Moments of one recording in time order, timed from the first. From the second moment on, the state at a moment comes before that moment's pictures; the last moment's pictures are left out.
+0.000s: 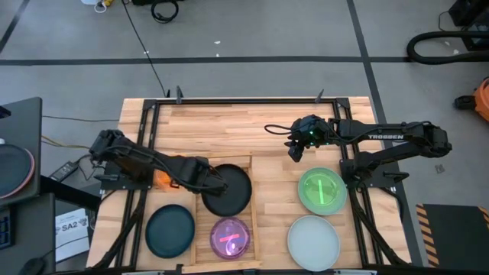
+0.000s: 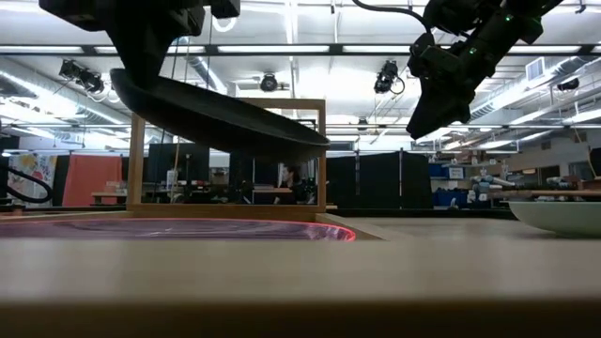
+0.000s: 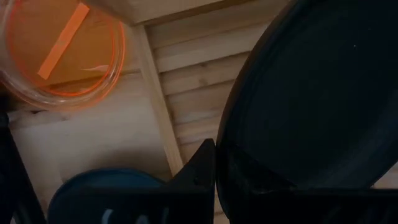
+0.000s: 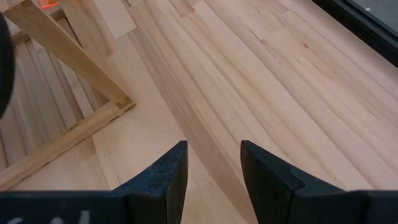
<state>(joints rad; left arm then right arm) -0.32 1.68 1.47 -1.31 -0.14 -1.72 -0.24 1.09 0.73 -0.44 0.11 0.31</state>
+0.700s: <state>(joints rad) -0.29 1.81 1.47 -1.31 -0.12 -1.72 -0.24 1.09 0.73 -0.44 0.11 0.30</state>
